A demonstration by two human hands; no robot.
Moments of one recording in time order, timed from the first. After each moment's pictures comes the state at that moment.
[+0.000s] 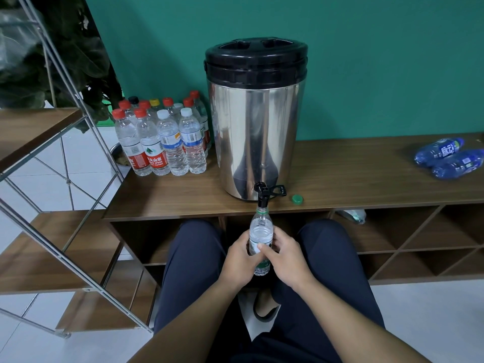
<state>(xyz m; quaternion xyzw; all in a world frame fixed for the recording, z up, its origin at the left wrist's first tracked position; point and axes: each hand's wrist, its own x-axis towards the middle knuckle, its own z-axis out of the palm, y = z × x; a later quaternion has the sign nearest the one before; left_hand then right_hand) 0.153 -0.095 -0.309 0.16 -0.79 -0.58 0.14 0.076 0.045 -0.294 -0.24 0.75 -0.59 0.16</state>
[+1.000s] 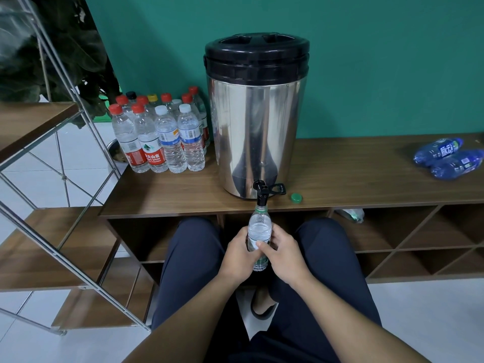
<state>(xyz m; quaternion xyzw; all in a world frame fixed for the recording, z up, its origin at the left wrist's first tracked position) 0.143 -0.097 -0.313 0.18 -0.79 -0.57 0.14 0.072 0.042 -0.295 -0.23 0.76 -0.59 0.17</state>
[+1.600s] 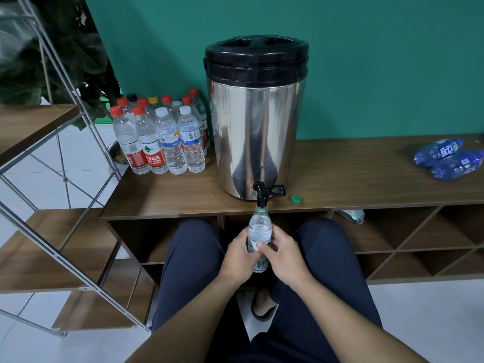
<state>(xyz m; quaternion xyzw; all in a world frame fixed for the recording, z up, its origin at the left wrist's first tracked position) 0.144 -0.097 -0.309 0.17 -0.79 -0.57 0.14 0.074 0.043 -0.292 -0.23 0.76 -0.59 0.17</state>
